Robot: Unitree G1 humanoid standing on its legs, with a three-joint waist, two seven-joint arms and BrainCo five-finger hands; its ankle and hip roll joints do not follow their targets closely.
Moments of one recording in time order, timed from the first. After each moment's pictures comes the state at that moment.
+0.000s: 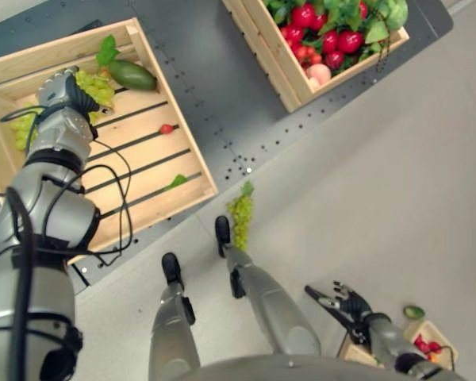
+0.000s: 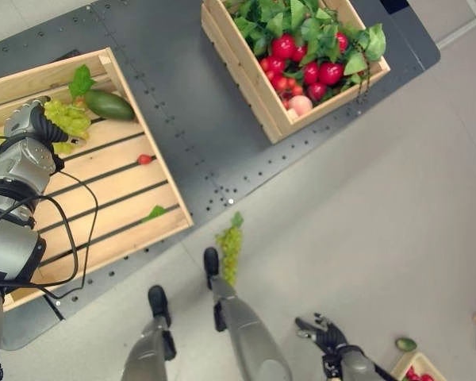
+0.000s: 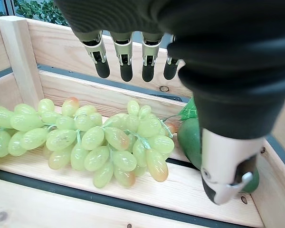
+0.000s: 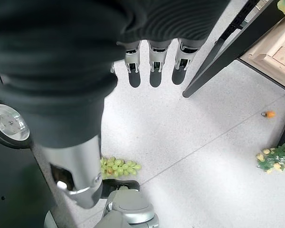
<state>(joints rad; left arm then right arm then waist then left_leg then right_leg) -1.29 0.77 -0.66 1.40 0.19 0.03 0.24 -0.08 -0.35 0.37 1.12 0.42 -0.19 0.10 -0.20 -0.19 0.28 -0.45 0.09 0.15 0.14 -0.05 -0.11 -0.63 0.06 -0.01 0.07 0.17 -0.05</state>
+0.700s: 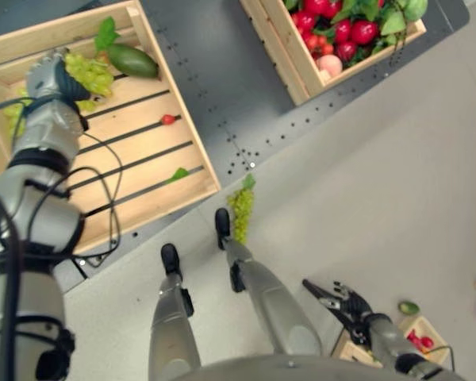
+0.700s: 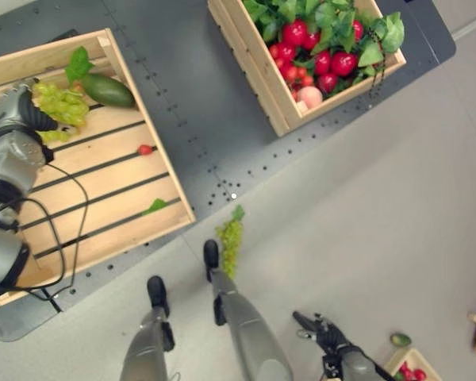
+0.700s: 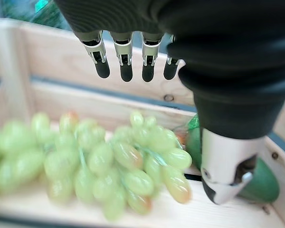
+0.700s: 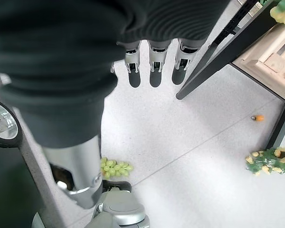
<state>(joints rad) -1.16 0.95 -0.65 1.13 0.26 -0.02 0.35 -0.07 -0.37 0.37 1.10 0.43 -0.19 0.10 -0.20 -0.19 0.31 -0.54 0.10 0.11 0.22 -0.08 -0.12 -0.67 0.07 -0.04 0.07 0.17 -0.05</state>
